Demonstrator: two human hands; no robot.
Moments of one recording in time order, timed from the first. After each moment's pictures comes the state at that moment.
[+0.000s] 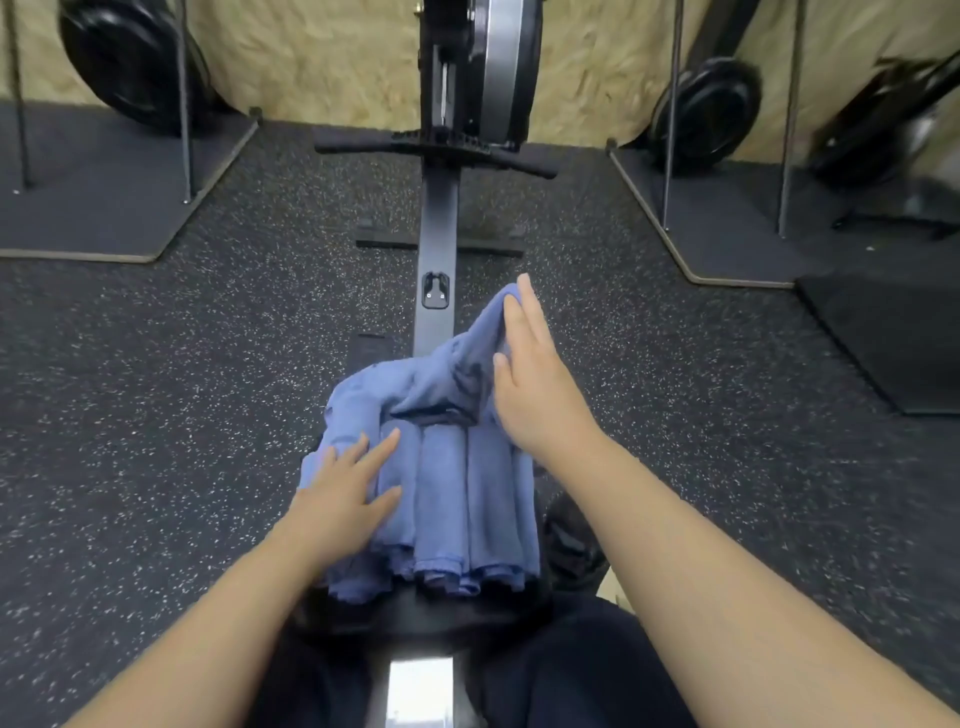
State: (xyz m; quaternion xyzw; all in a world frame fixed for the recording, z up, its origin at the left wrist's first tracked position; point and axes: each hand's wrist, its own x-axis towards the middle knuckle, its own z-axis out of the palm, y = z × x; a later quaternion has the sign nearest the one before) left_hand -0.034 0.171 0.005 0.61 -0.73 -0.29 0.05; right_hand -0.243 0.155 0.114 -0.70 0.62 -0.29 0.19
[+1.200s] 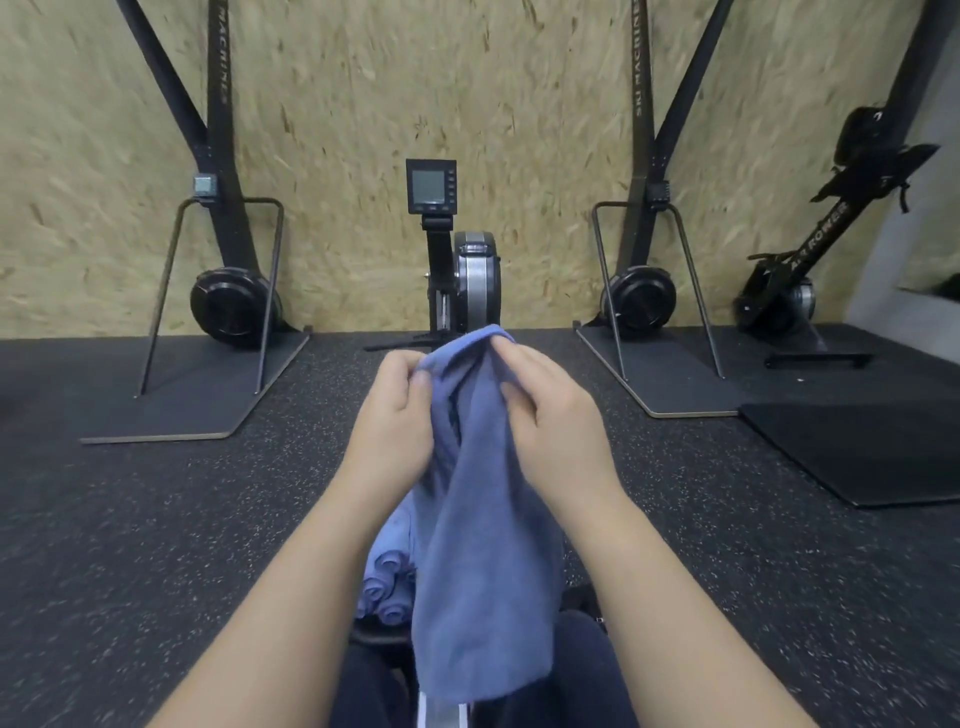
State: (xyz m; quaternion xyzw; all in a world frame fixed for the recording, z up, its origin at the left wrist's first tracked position) left_hand -0.082 0.394 0.302 0.46 -0.65 -0.26 0.55; right_hand -0.224 0.419 0.297 -0.70 0.47 -0.55 0.00
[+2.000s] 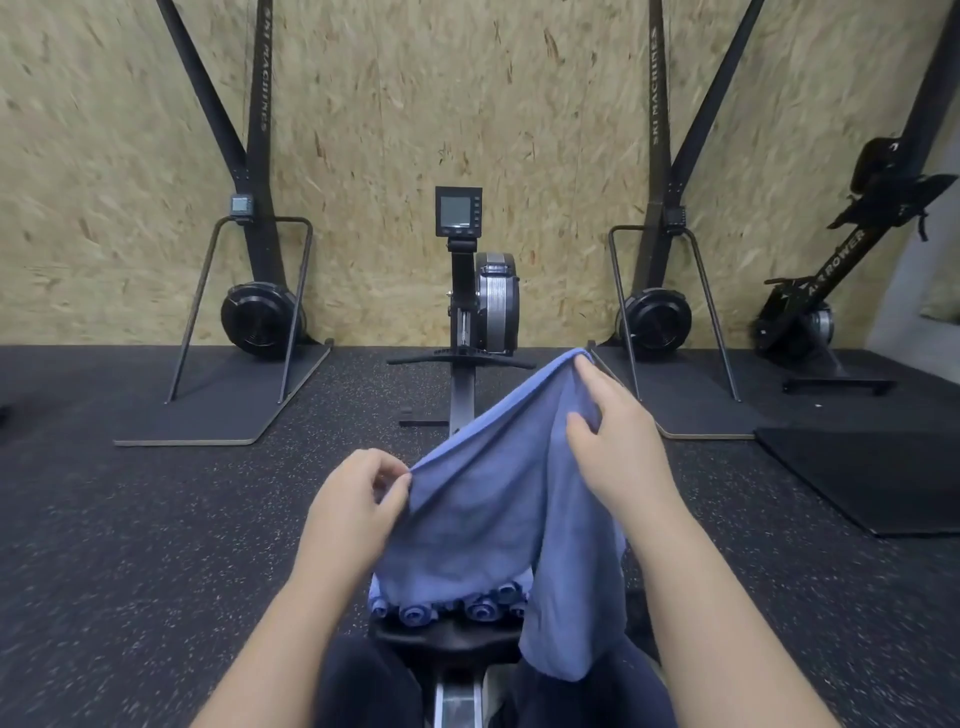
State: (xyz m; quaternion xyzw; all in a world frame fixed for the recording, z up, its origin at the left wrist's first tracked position) left_hand -0.012 0.425 0.244 0.57 -0.68 -0.11 0.45; right_hand -0.245 0.449 0.310 -0.64 0.59 -0.49 0.08
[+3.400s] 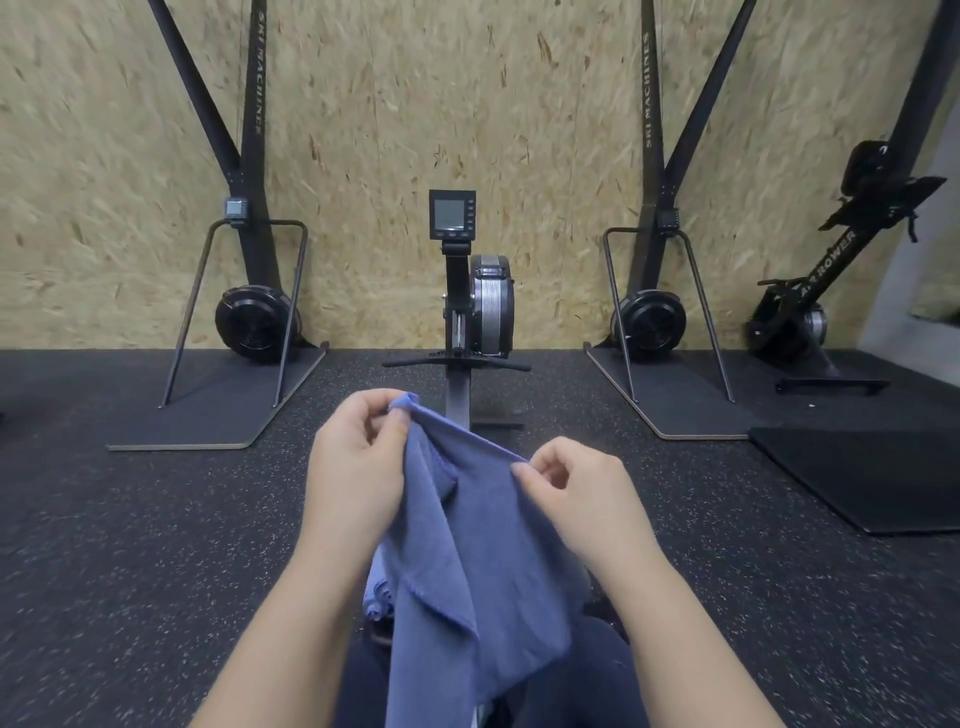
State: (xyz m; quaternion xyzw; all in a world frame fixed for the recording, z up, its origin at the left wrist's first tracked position) left_hand -0.044 0.454 0.309 0.46 -0.55 -0.28 0.64; right_hand -0.229 0.471 0.283 -0.64 0.63 -0.43 0.09
